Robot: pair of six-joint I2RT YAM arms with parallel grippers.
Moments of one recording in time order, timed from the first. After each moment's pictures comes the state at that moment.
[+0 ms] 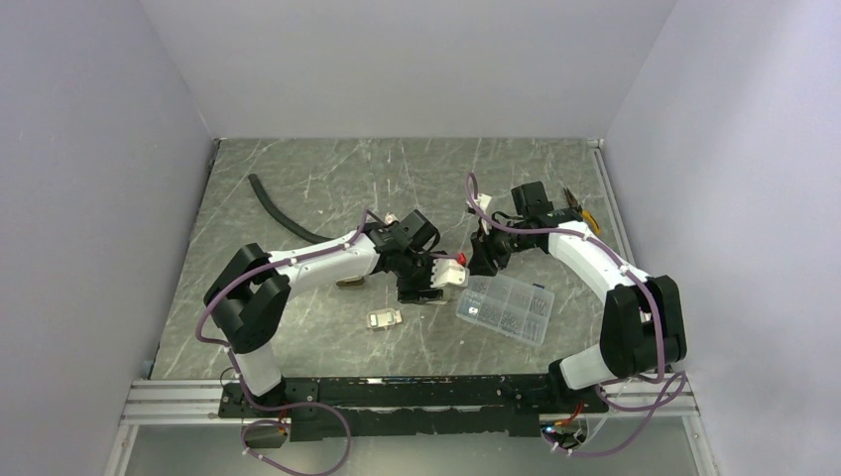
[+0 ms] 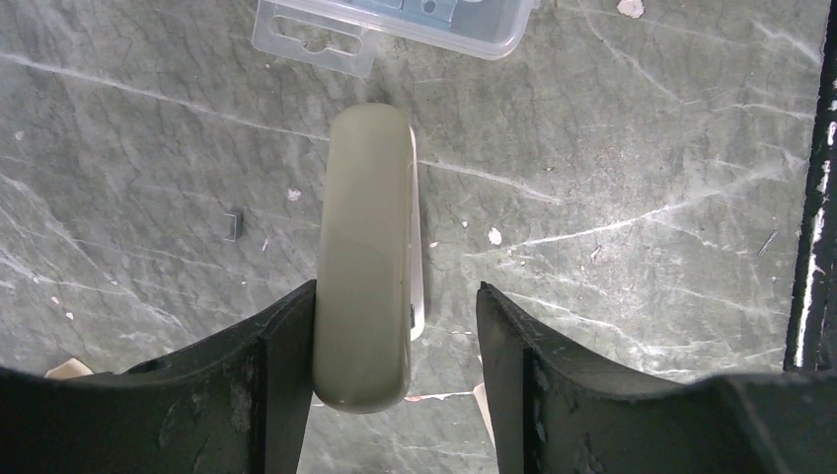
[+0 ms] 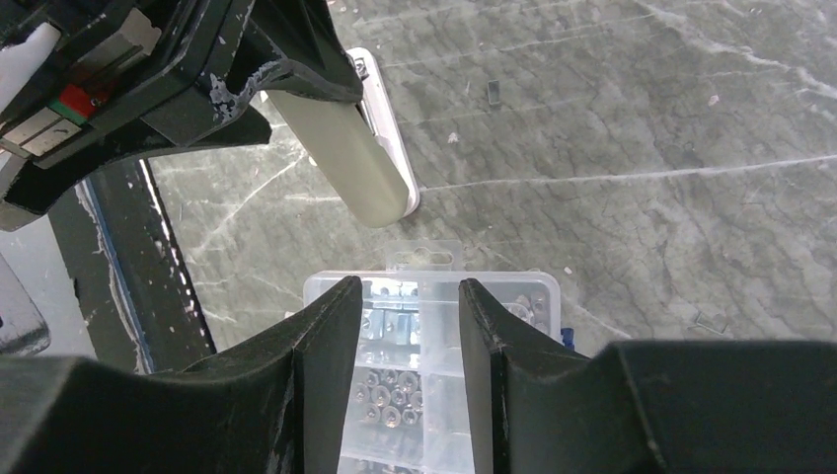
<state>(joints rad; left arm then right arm) -0.87 1.75 1.24 -0.59 0.37 0.76 0.26 1.45 0.99 -0.62 -0.80 -0.52</state>
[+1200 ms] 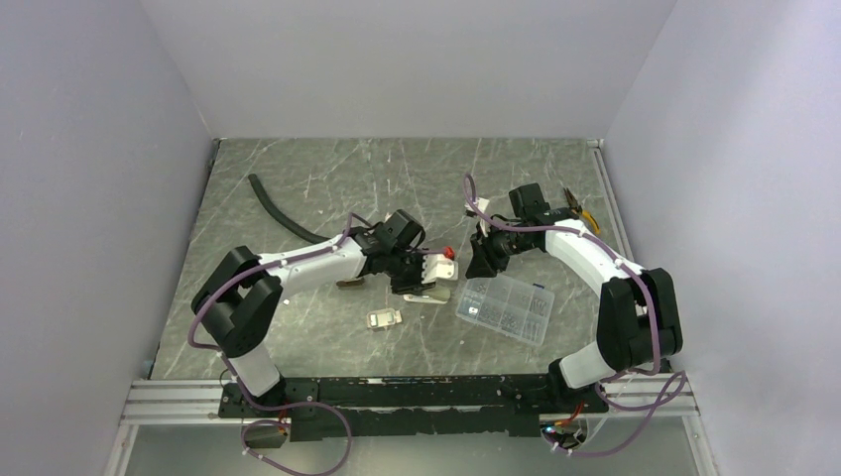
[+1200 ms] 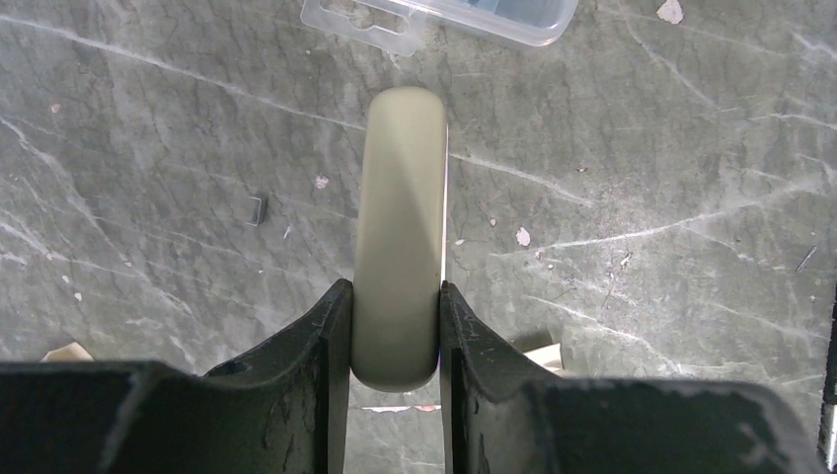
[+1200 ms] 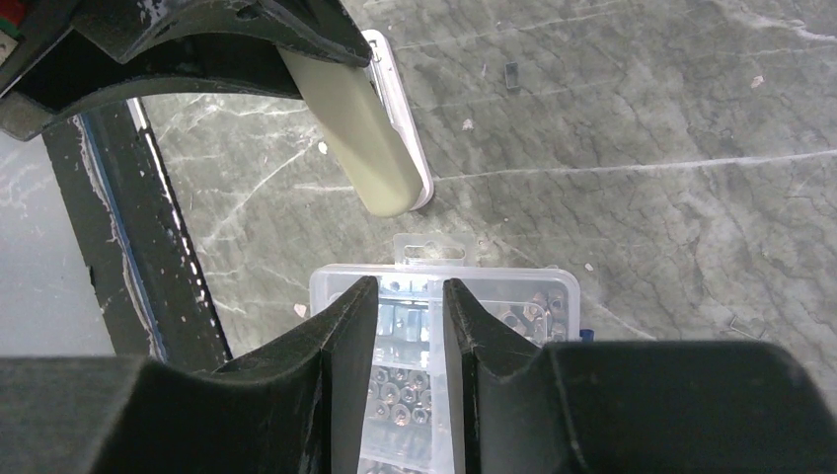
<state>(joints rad) -0.82 1.70 1.12 -0.43 0.41 0.75 0.26 1.49 0.99 -0.65 -0.81 -0.54</state>
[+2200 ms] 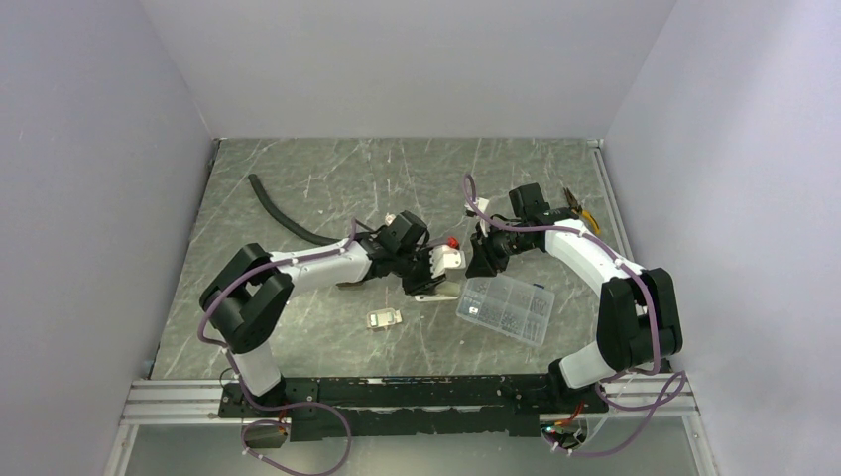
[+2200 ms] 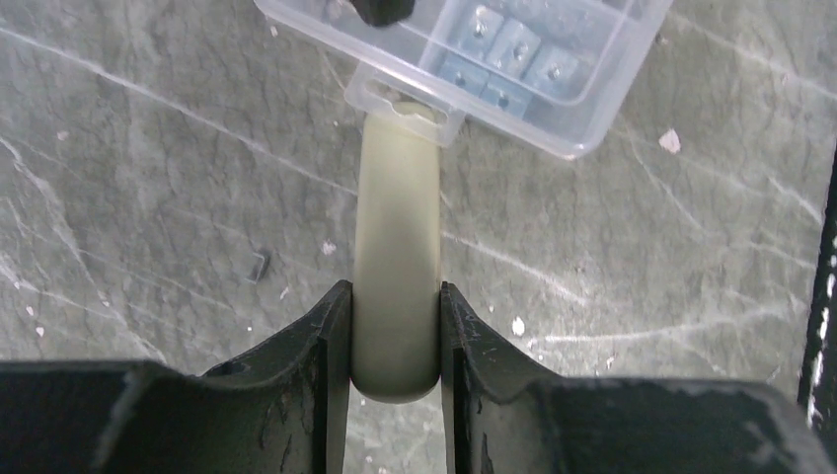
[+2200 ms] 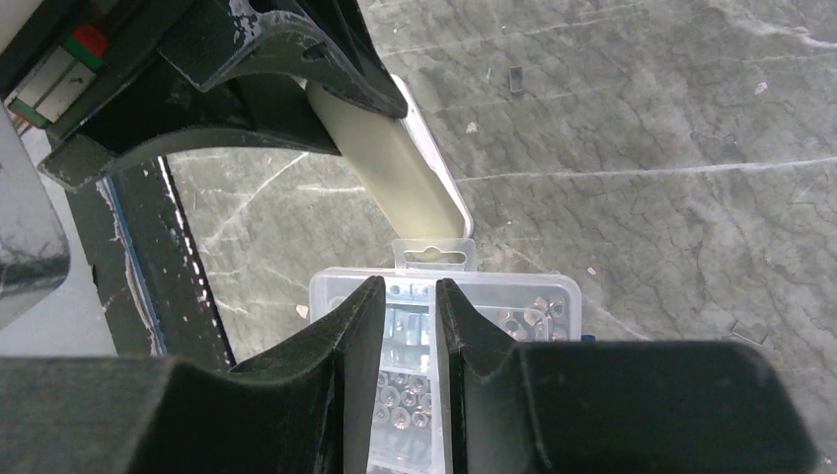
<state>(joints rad) -0.83 1.77 1.09 -0.26 0.45 0.54 0.26 1.49 0.99 -0.65 -0.82 -0.54</state>
